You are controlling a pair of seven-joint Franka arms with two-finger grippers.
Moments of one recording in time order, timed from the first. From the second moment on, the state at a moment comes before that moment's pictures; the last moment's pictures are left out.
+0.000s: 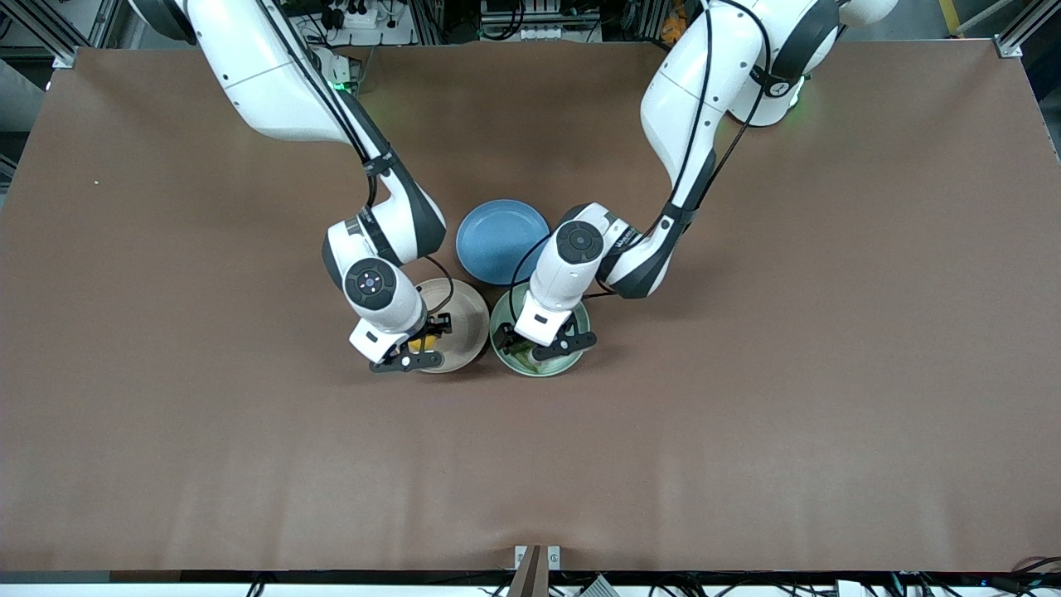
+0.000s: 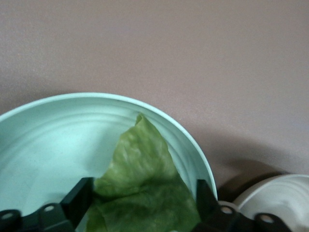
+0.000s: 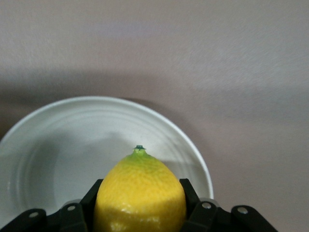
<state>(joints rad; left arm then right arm) -0.73 0.93 -0.03 -1.41 -0.09 2.67 -1.02 0.50 0.66 -0.03 -1.69 0.04 2.28 0.35</state>
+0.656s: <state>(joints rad) -0.73 0.93 -0.02 -1.42 -0.06 2.67 -1.02 0.33 0.65 -0.03 -1.40 0.04 1.92 0.22</state>
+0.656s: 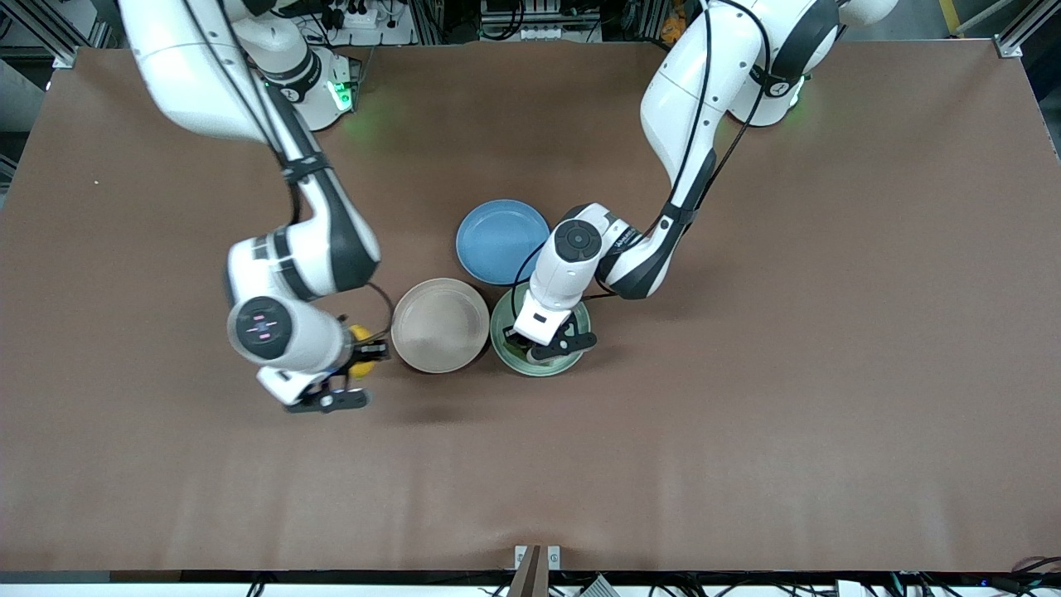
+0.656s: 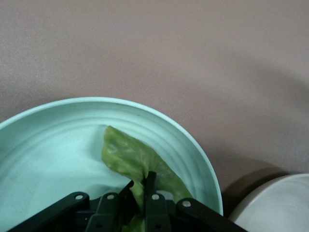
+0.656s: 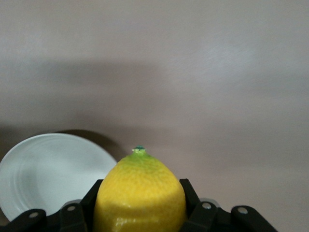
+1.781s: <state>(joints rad) -0.53 0.60 0.00 -1.60 -0.05 2.24 -0.53 0.05 0.58 -0.04 -1.35 -0.04 1.71 -0.14</state>
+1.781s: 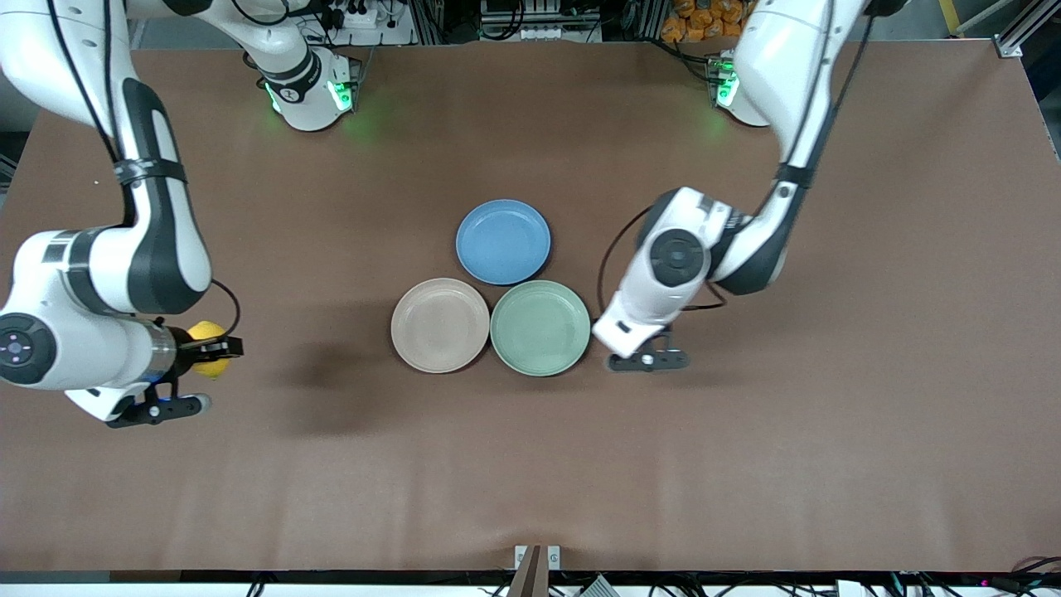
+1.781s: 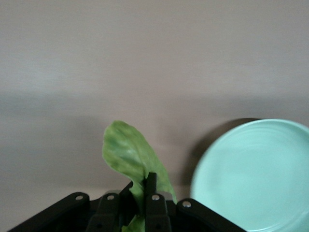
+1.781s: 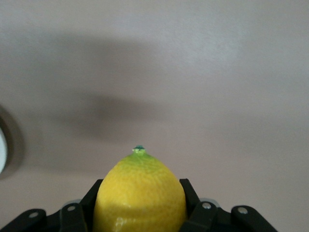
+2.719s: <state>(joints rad) -0.31 0.51 0.00 -1.83 -0.04 2.18 -0.16 -0.06 0.66 -0.04 -1.47 -0.05 1.88 -0.18</state>
